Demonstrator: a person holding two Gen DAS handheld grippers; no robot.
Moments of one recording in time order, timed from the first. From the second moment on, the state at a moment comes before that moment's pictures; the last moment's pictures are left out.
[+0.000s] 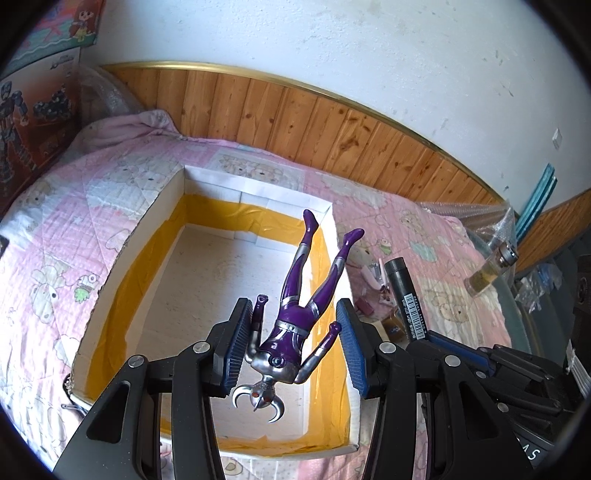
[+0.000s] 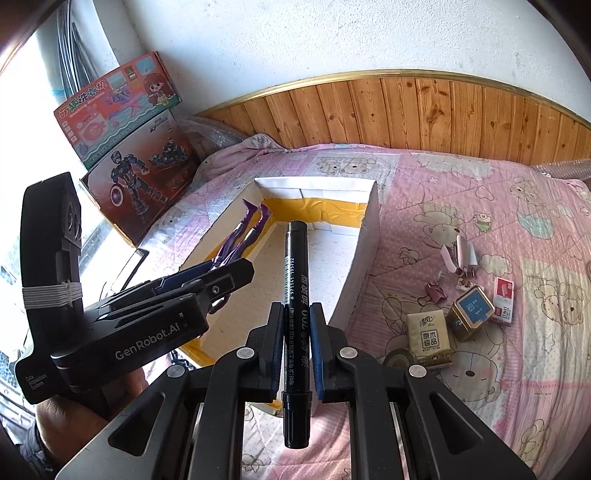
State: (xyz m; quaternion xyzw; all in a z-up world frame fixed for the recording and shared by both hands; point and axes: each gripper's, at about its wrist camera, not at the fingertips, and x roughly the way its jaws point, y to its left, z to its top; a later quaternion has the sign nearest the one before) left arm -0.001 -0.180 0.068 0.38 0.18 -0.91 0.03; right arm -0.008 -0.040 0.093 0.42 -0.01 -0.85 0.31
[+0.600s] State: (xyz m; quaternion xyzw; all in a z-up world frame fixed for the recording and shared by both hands) left arm -0.016 -0.208 0.063 0.38 0.21 -0.90 0.04; right arm -0.024 -0.068 0.097 0.42 0.00 -0.85 0.33
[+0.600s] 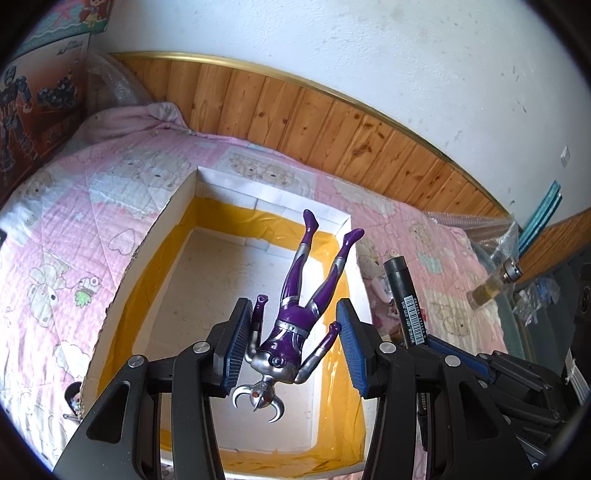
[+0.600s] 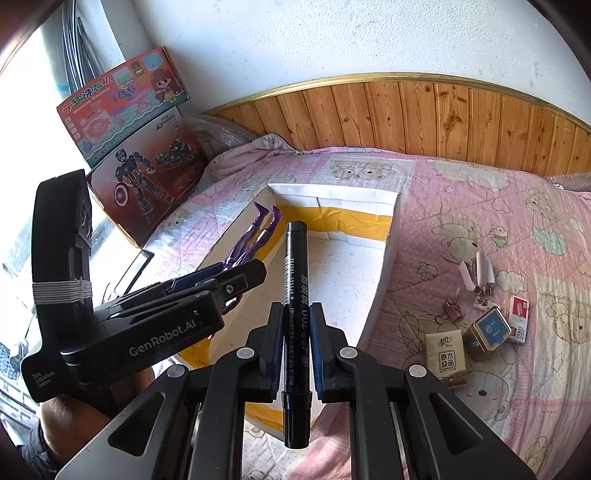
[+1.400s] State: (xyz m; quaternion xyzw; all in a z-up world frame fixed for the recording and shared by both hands) left arm -0.045 -0.239 0.048 0.40 0.23 -0.89 0.05; right arm -0.055 -0.099 0.088 0.43 0.01 -0.84 0.34
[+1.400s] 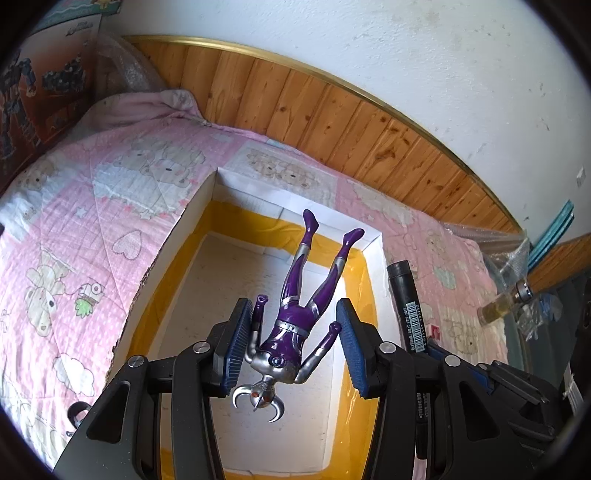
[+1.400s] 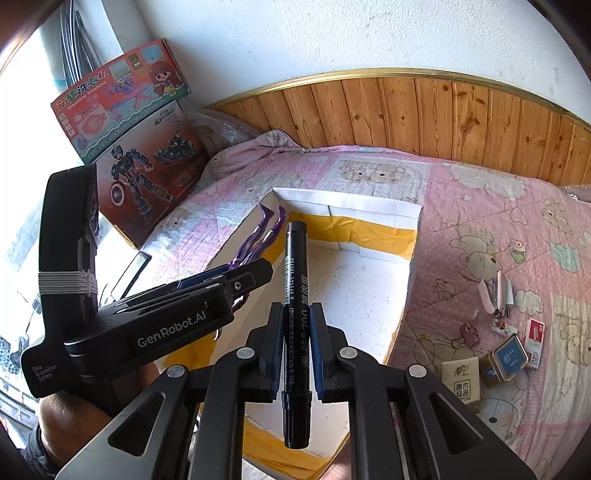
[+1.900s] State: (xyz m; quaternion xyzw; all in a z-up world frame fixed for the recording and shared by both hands) left arm -0.073 -0.251 0.027 0.42 0.24 -0.87 0.07; right arm -0.080 -0.113 0.077 0.45 0.01 -0.83 0.33
